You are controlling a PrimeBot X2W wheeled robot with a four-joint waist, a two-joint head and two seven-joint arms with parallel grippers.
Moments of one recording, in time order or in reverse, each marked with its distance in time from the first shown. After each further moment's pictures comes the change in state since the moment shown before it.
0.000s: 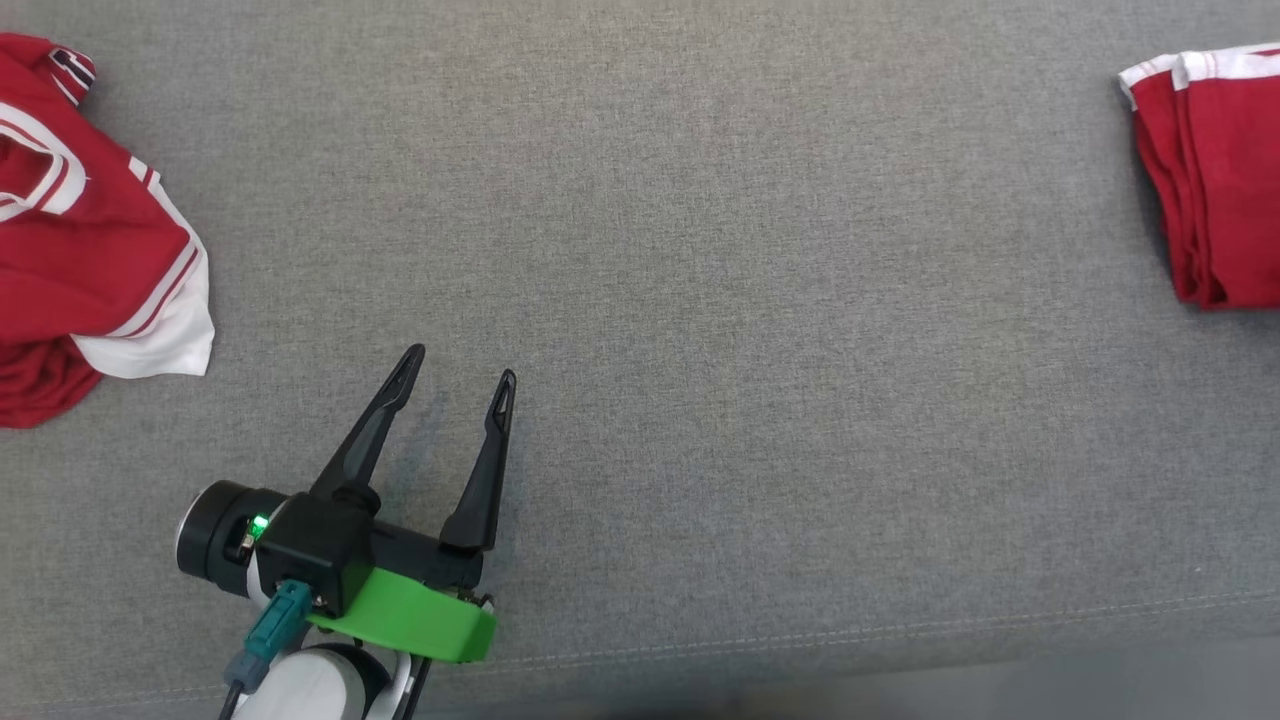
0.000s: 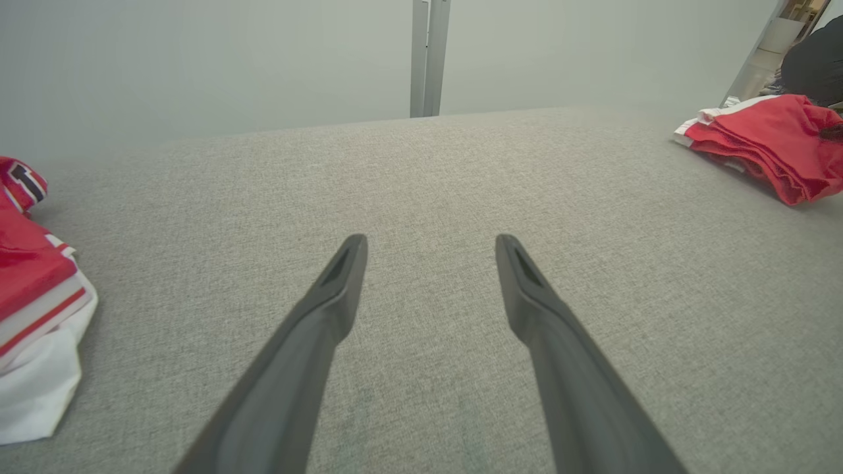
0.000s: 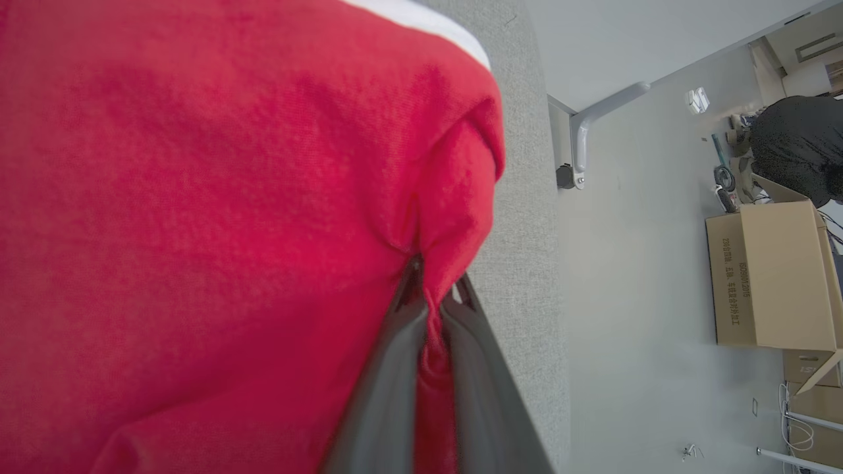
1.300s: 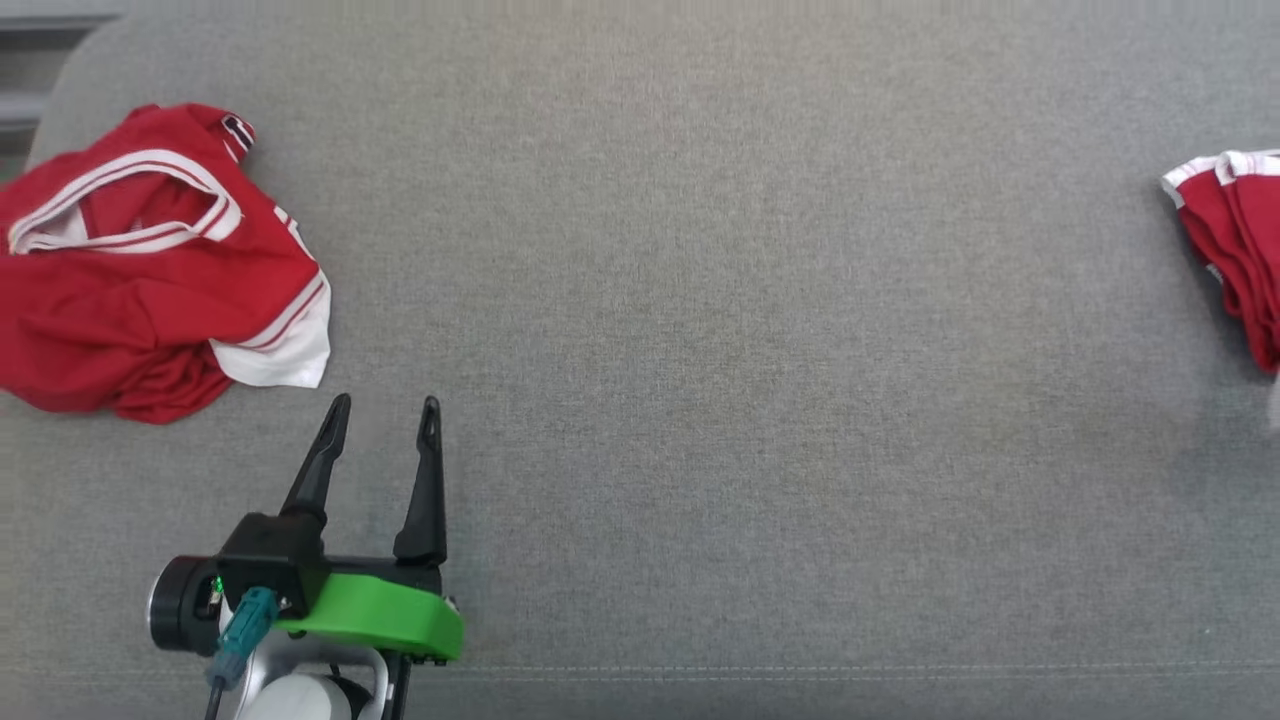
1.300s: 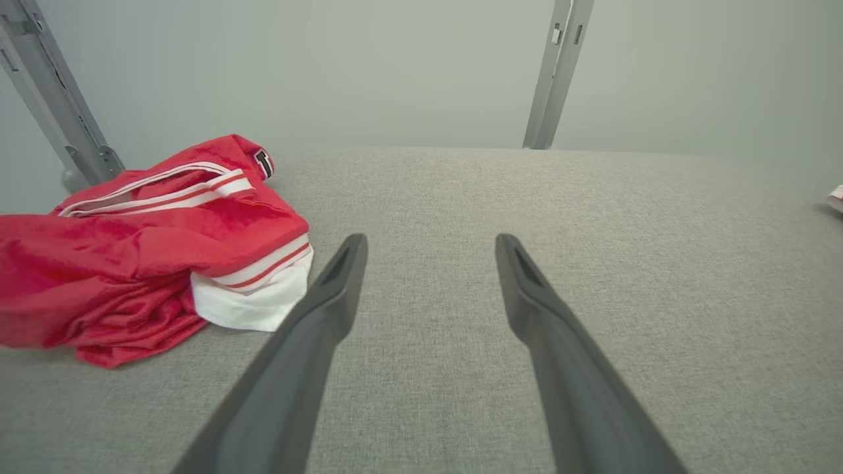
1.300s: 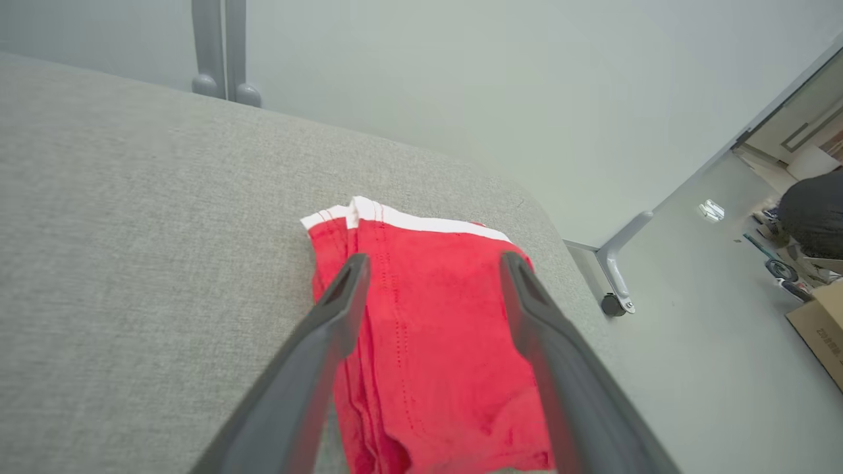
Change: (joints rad) left arm 0.055 -0.040 0.063 0.086 -0.069 0.122 -0.004; right arm 0.282 0.211 -0.386 -0.189 -0.150 0.000 -0.384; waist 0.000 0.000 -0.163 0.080
